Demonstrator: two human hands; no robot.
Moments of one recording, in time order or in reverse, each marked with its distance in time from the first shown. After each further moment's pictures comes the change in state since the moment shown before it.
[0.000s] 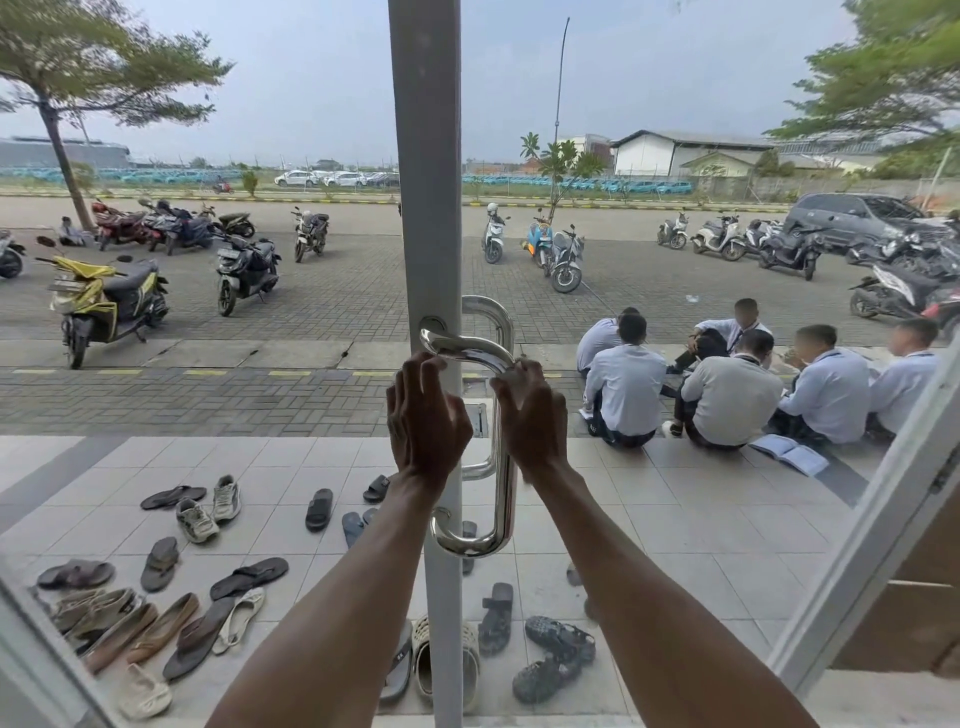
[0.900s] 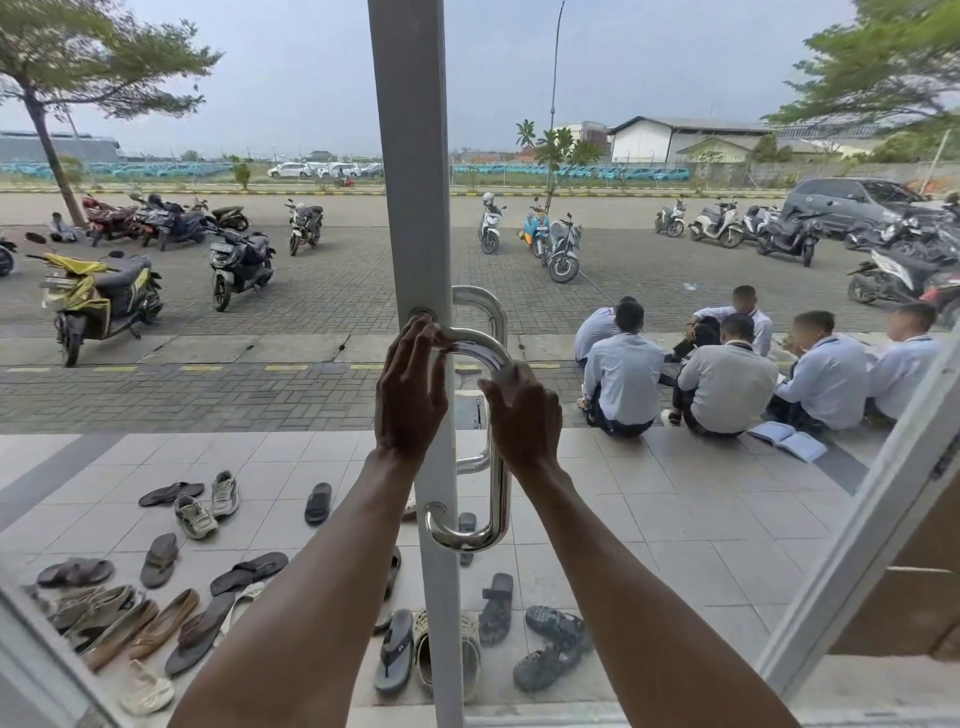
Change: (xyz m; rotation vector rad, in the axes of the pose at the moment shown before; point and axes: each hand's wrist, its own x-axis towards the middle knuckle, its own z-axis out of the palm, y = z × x) left_hand 0.025 -0.020 0.009 -0.092 0.031 0.167; right_hand -0.004 0.005 0.006 -0.096 0.072 0.026
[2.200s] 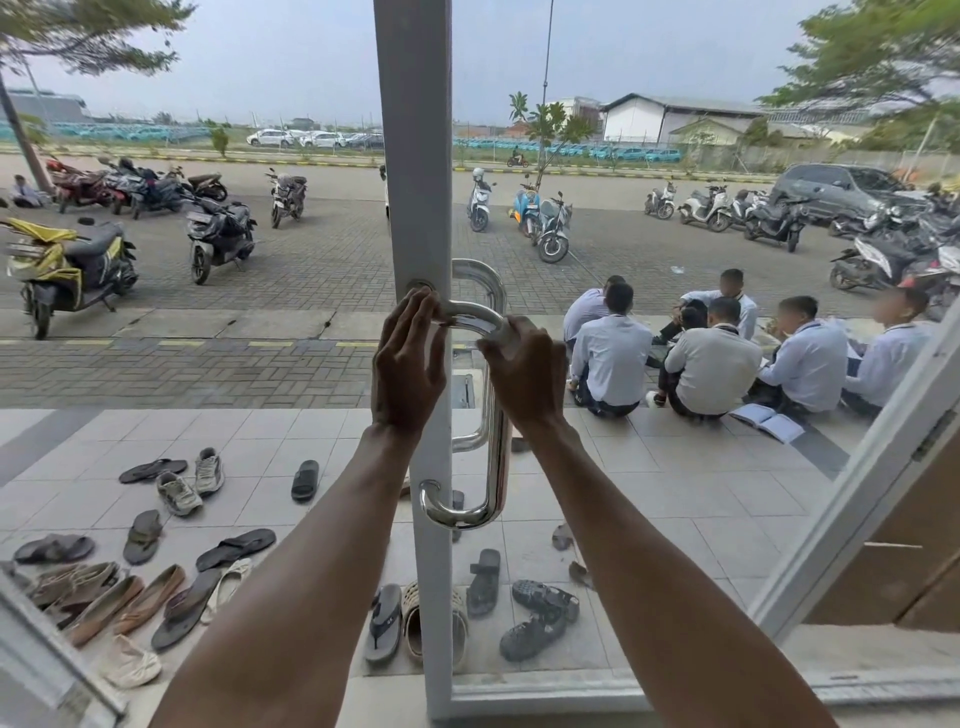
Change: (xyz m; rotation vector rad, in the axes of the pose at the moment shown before) left_hand -0.003 -0.008 0.004 -0.018 0.091 0.028; right_hand 0.021 -0.020 -0.008 -0.035 0.031 -0.057
